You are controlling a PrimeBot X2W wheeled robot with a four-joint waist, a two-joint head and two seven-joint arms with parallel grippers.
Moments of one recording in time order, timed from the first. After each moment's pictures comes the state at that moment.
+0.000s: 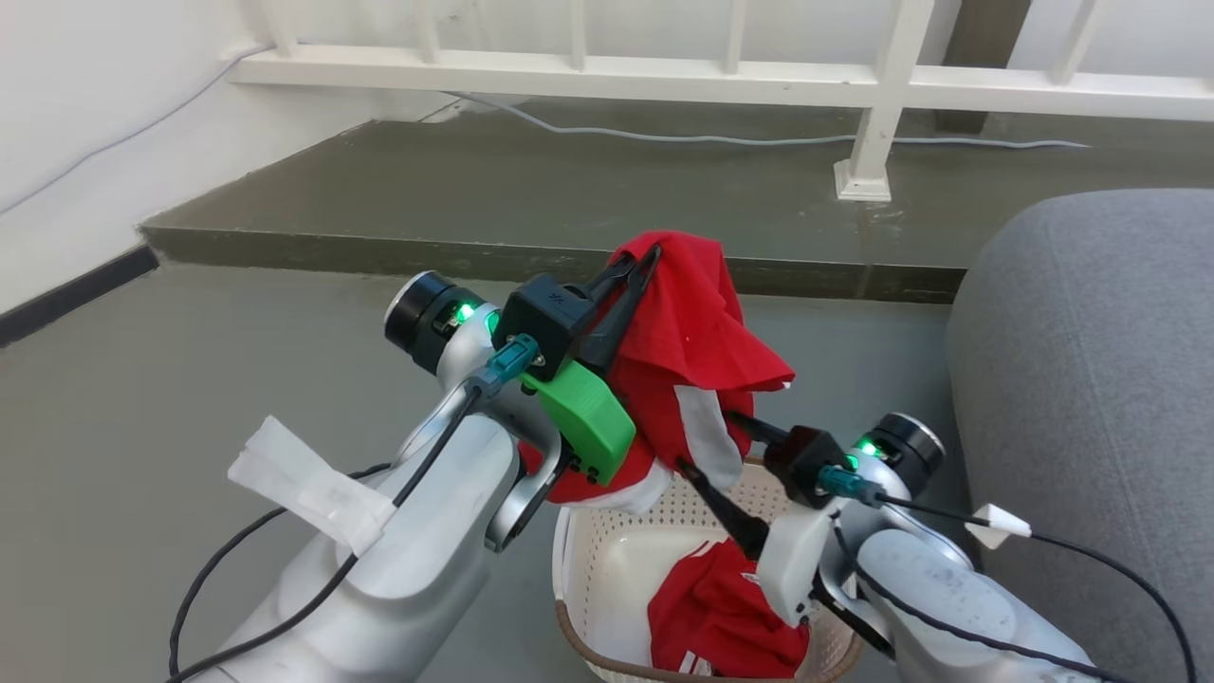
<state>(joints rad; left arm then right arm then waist) -0.66 0.05 -0.84 0.40 -0.44 -0.01 -0.19 -0.38 -0.13 0.73 0.64 0.13 0.12 -0.25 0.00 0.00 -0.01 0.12</state>
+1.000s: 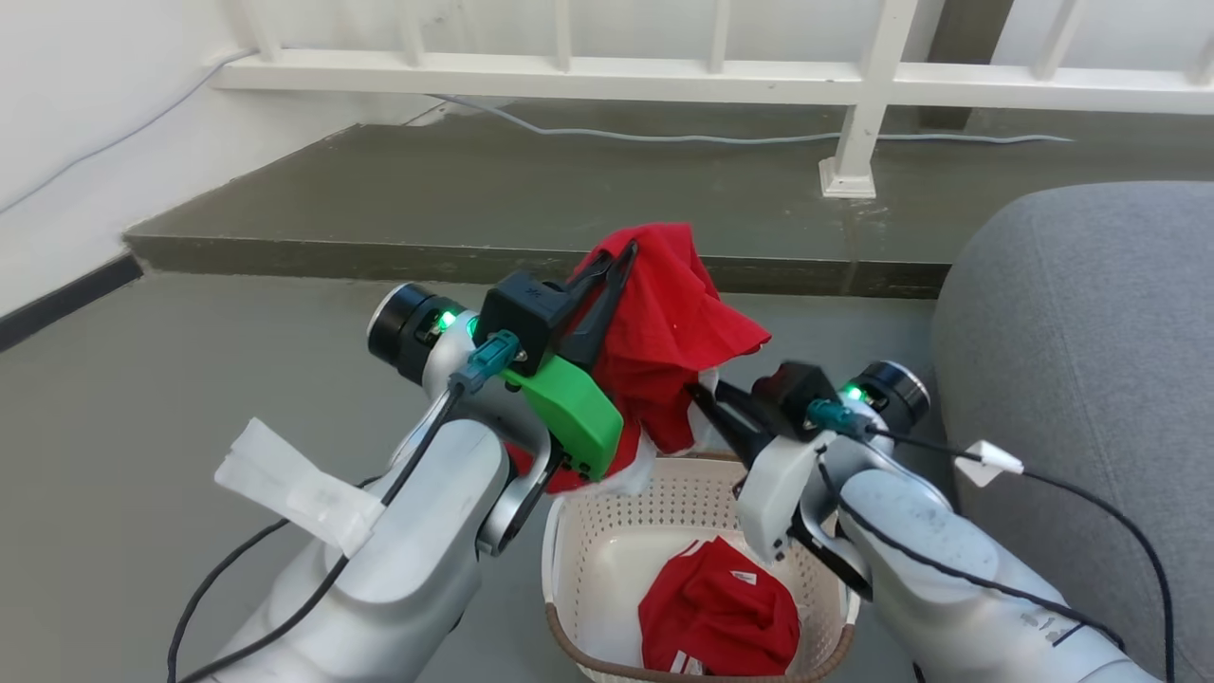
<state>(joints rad) -0.65 0.05 -0.83 0.38 -0.47 0.04 -0.18 -0.50 -0.07 0.76 0.74 0.19 0.12 -0.25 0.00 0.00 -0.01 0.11</state>
